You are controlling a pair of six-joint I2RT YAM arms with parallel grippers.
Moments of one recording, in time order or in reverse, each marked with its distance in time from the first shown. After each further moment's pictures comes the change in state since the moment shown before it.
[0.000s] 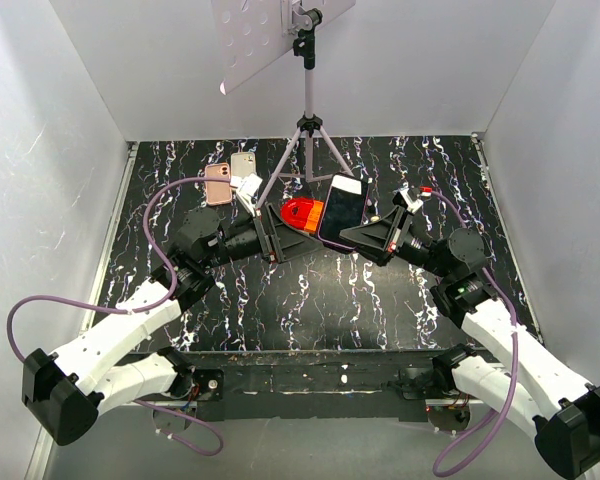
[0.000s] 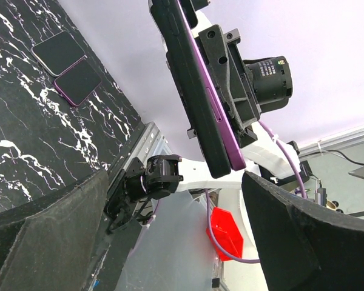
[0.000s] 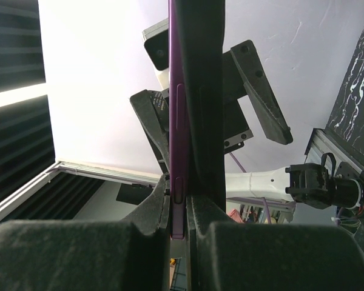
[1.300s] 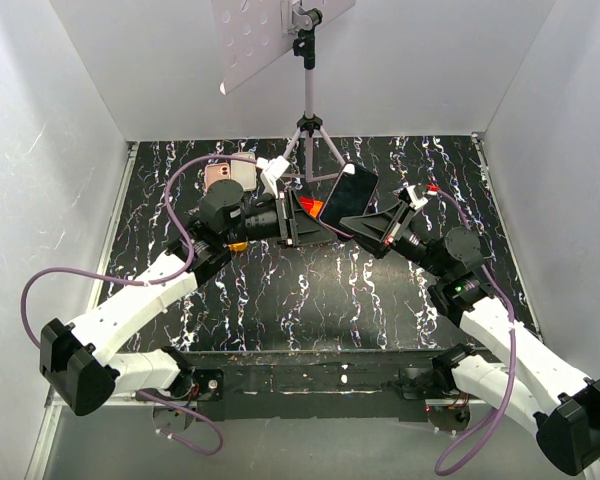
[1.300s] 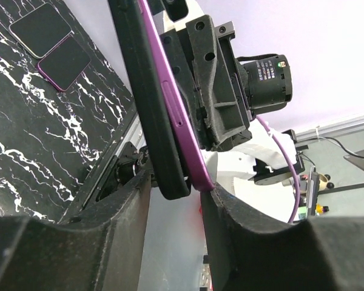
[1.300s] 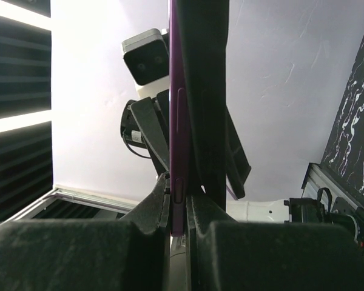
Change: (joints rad) left arm -0.018 0.195 0.220 -0.117 0.075 0.022; right arm 0.018 0.019 -0.002 0.026 0.126 -0.023
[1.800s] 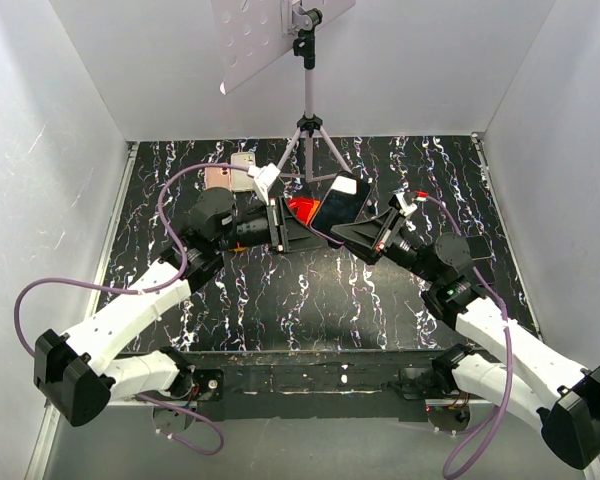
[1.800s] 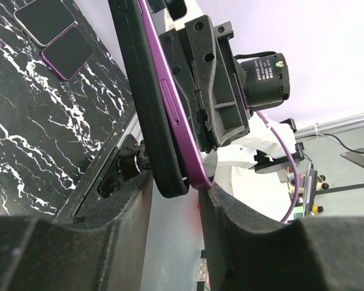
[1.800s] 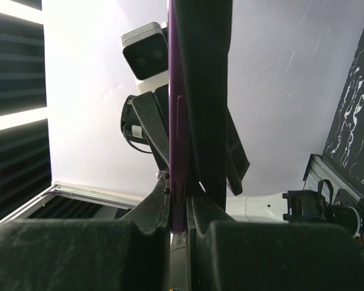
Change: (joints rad) left arm 0.043 -0.050 -0.051 -0.031 0.044 0.010; right arm 0.084 0.024 -0.037 0.047 0.070 -0.006
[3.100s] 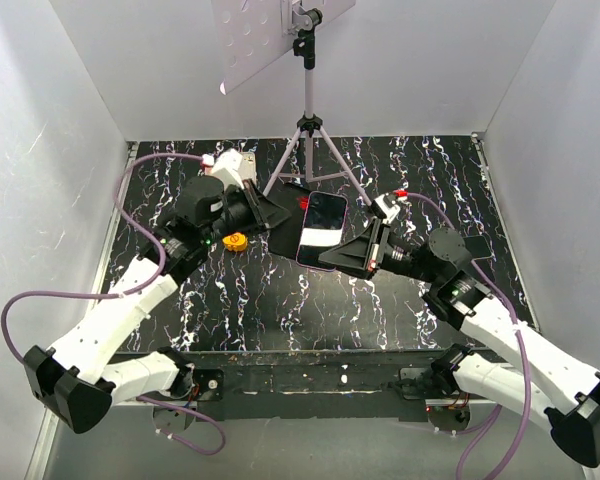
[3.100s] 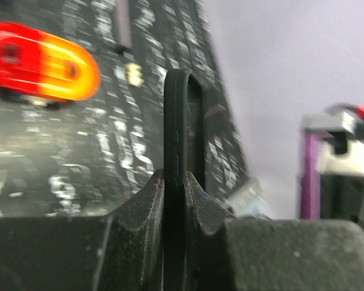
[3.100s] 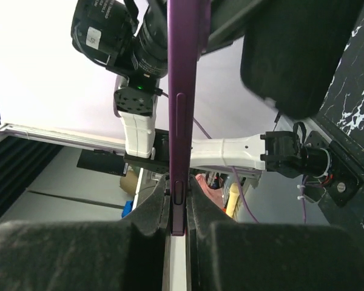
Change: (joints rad) left arm 0.070 -0.042 0.084 -0.306 -0.402 0.144; right arm 0.102 -0.020 0.090 -0.214 -0.147 -0.167
